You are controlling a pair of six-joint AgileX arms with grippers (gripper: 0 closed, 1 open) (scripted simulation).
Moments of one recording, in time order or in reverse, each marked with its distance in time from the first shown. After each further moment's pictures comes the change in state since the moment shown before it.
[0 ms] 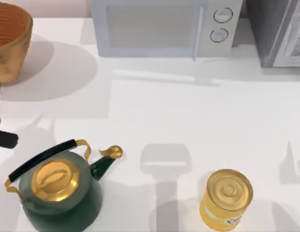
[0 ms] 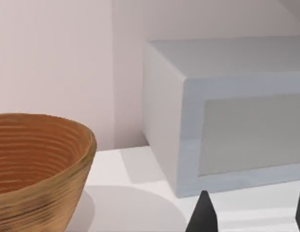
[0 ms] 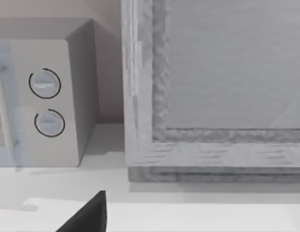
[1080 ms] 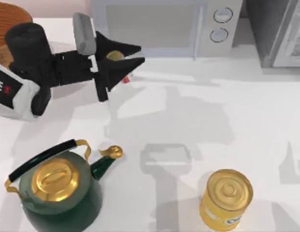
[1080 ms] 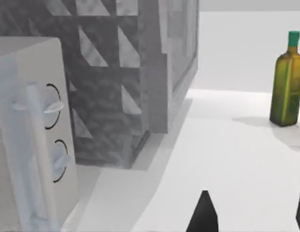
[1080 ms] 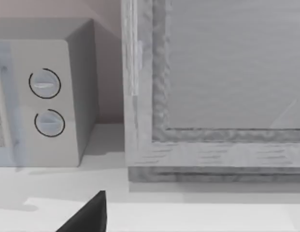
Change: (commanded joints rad) left arm -0.219 1.617 0.780 0.882 0.879 0.034; right arm 0.000 0.000 0.000 0.000 0.000 0.000
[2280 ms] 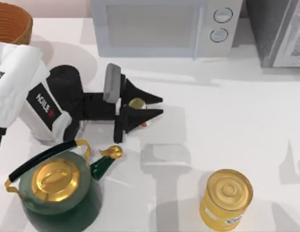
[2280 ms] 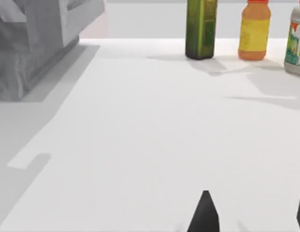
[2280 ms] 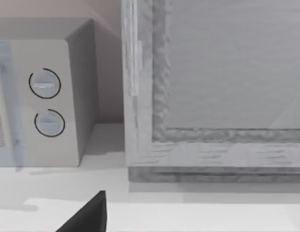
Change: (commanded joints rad) left arm -0.075 0.391 0.134 0.212 0.164 0.009; right arm 0.000 0.000 0.000 0.000 0.000 0.000
